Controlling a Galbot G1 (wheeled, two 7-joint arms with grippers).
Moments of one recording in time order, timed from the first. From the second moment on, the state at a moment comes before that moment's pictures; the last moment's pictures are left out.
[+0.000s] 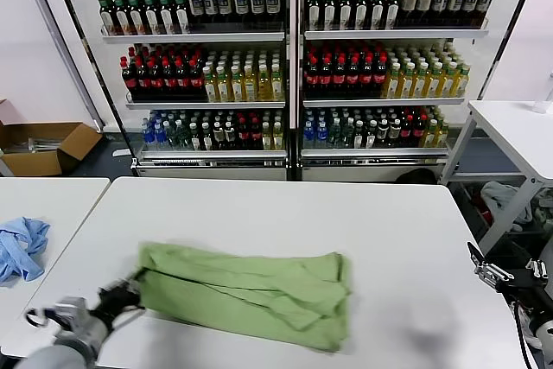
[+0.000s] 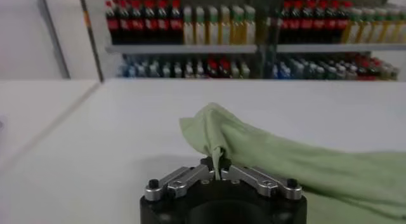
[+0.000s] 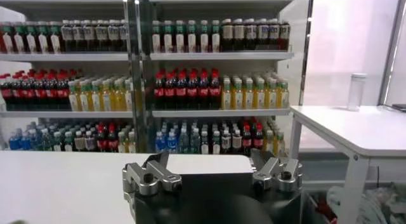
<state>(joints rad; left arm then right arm) 1.58 -0.88 -0.71 -2.01 -0.74 0.38 -0.10 -1.67 1.08 1.11 2.08 0.65 -0.28 -0.22</state>
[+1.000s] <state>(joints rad) 1.51 -0.78 -0.80 -1.99 -0.70 0.21 0.11 -1.67 1.10 1.11 2.09 0.65 -0.28 -0.22</state>
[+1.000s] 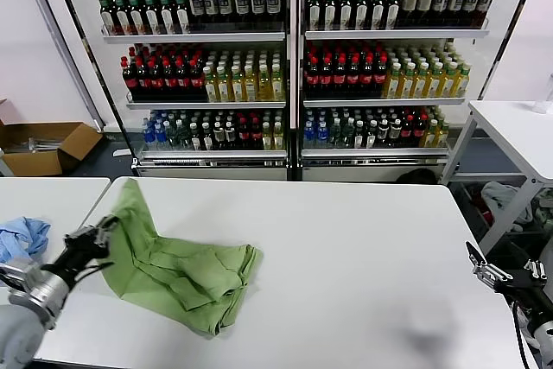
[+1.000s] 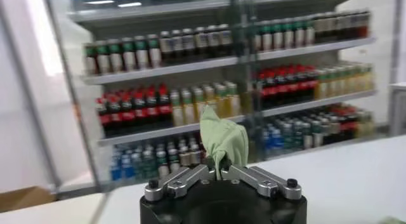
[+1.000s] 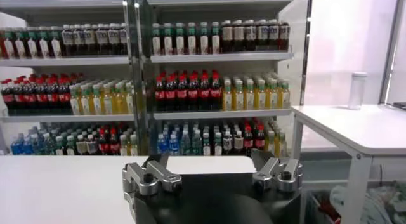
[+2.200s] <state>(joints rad) 1.47 -0.91 -0.33 -2.06 -0.45 0.21 0.16 -1.67 1.13 1.07 2.07 0.64 -0.26 -0.23</state>
